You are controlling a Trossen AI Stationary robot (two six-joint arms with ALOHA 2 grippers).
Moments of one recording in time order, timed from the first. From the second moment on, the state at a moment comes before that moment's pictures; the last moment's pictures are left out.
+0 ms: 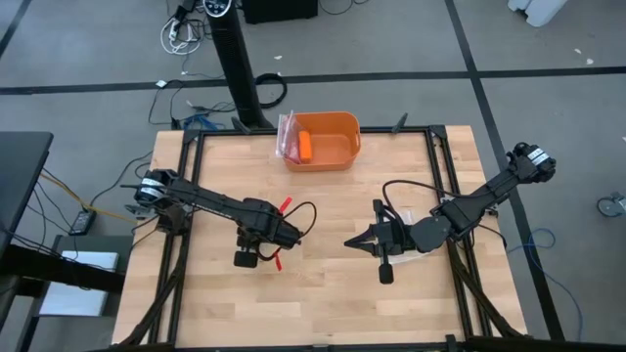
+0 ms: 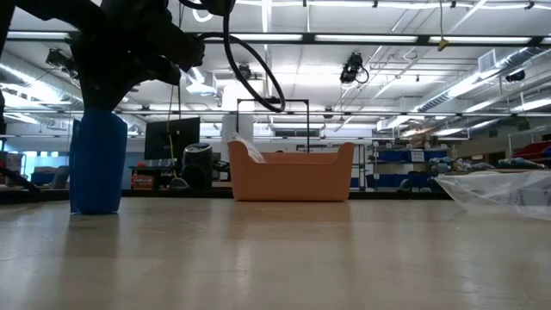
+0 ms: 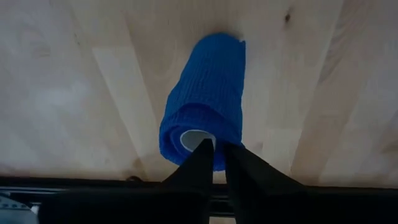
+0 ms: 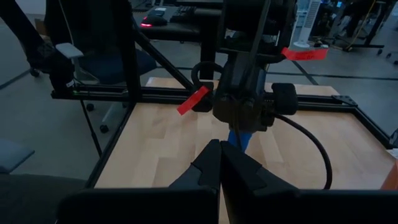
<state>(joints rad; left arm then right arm) -0.24 1.79 1.44 -1.51 -0.03 -0.19 0.55 1.25 1.03 -0.05 0.52 0.11</state>
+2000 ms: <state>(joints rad) -0.31 1.76 1.11 0.14 0.17 0.20 0.82 1.60 0.94 -1.08 0.23 0.76</state>
